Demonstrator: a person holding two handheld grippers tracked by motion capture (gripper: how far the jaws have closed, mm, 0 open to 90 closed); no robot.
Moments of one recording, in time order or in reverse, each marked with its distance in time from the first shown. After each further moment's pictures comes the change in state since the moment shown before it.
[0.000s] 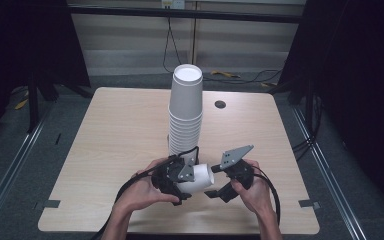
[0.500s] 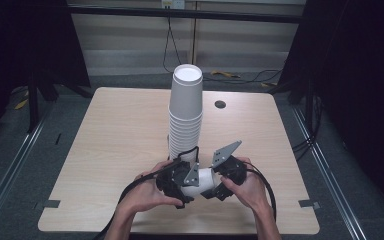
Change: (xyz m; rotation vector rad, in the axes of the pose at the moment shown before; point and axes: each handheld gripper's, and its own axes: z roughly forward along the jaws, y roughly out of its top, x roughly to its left) left arm -0.007 0.007 0.009 0.024 -0.026 0.026; right arm -0.006 0.013 0.015 0.099 0.081 -0.010
